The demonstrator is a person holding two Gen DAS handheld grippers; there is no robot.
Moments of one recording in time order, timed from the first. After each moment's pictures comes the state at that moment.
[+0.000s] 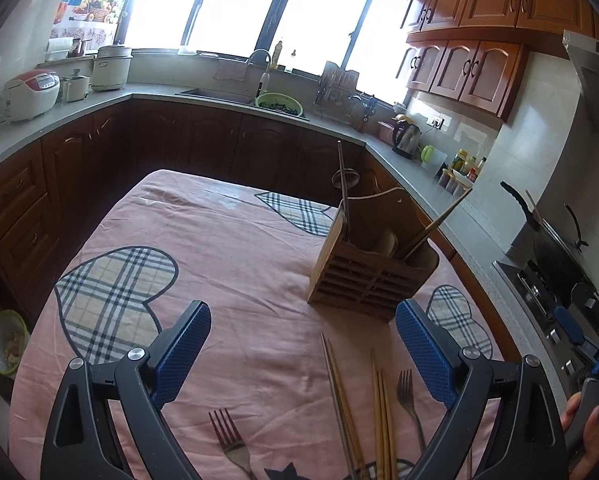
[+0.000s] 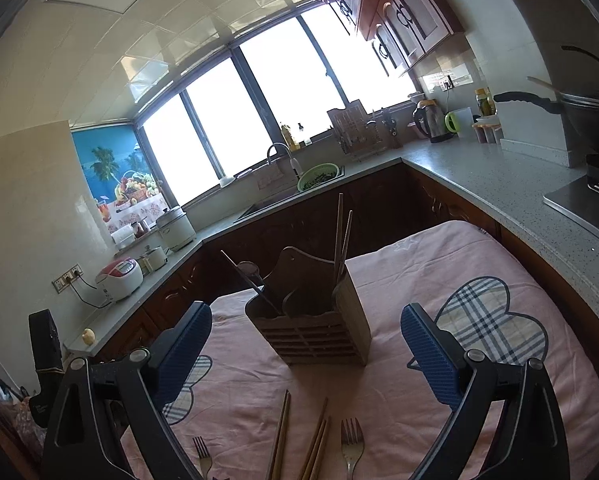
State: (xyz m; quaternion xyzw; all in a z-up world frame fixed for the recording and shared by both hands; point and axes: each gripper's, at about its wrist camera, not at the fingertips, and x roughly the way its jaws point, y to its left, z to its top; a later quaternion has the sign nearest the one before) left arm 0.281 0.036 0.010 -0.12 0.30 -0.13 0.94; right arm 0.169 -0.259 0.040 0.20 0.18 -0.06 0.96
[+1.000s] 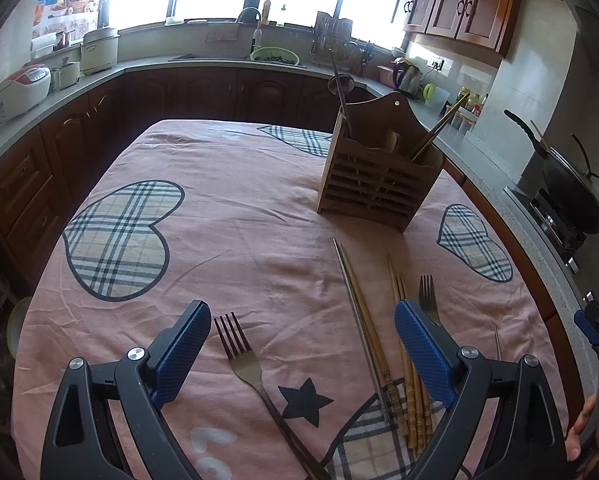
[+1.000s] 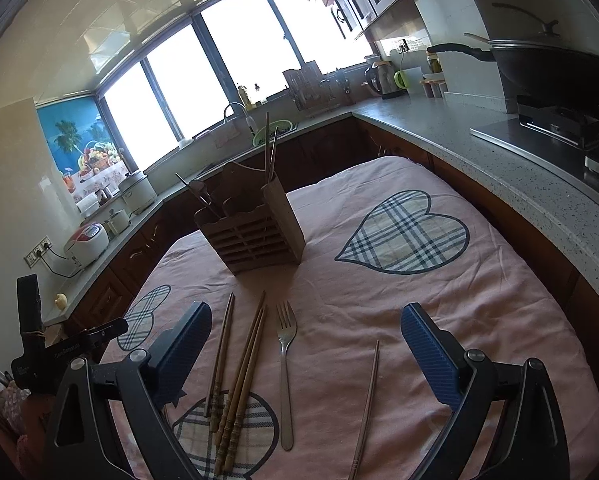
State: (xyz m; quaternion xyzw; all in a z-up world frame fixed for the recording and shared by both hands) left arm 0.244 0.021 0.015 -0.06 0.38 -0.12 0.92; right arm 0.086 -0.263 -0.019 0.21 0.26 -0.12 0.94
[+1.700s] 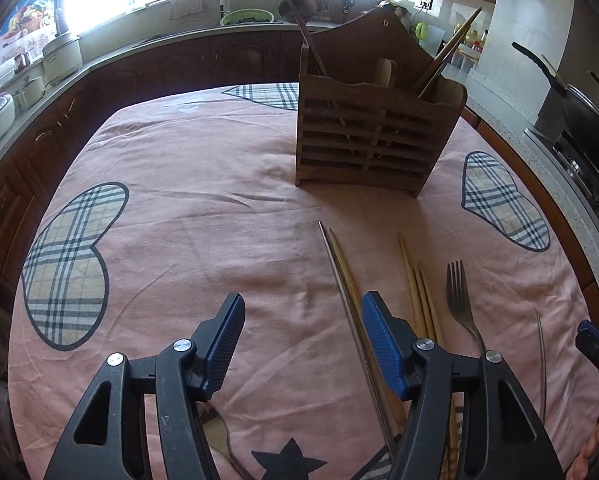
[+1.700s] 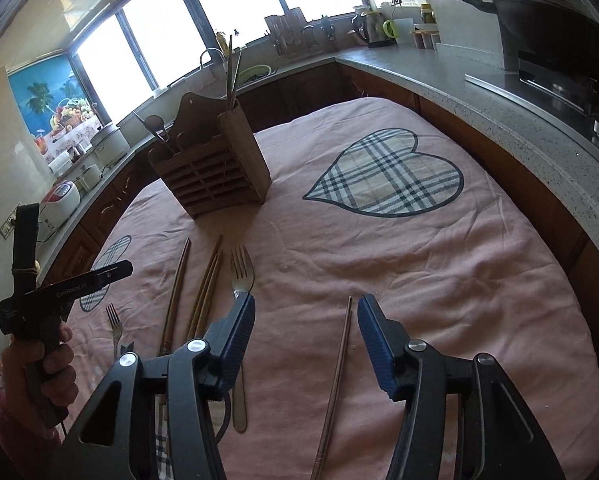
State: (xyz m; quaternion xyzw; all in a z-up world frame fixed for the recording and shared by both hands) left arm 0.340 -0.053 -0.032 0.02 0.45 -0.12 0.88; right arm 0.114 -0.276 -0.073 0.20 0.37 -0.14 0.90
